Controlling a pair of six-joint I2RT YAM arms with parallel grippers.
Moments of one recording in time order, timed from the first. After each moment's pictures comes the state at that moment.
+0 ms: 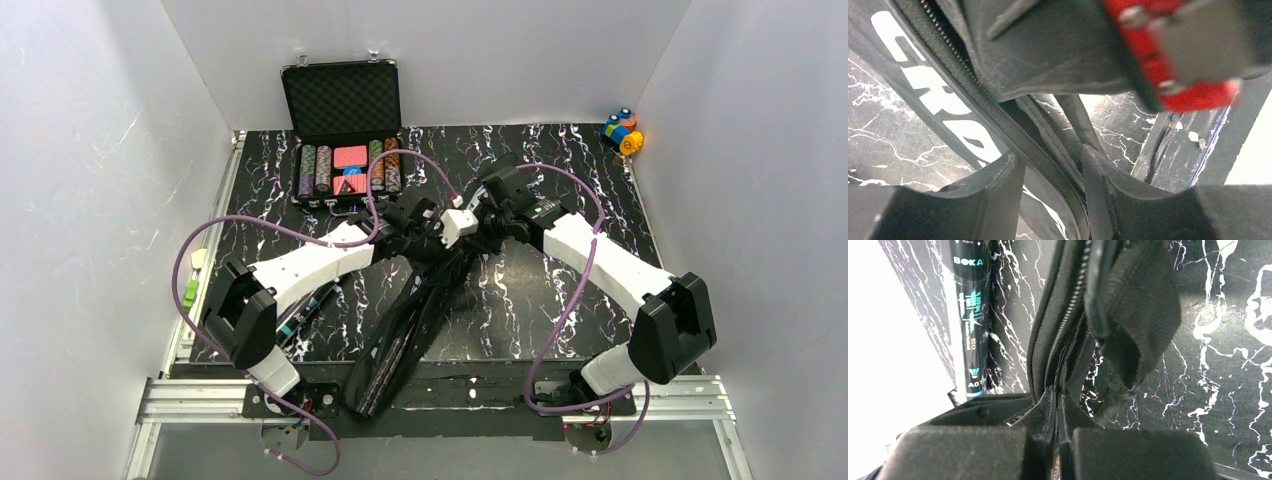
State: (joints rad) left arm -0.79 1.61 1.25 -0.56 0.39 0.19; right arm 0.63 1.46 1.19 -0.64 -0.17 1.01
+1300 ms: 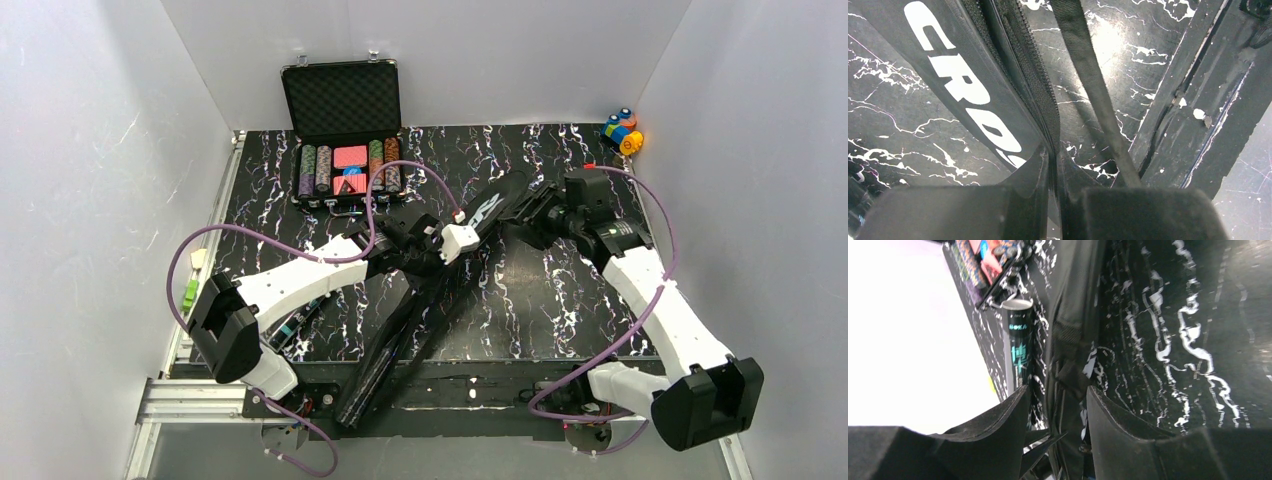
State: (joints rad) left arm -0.89 1.51 1.21 -0.63 0.25 0.20; right arm 0.34 1.14 1.05 -0.59 -0.23 1.05
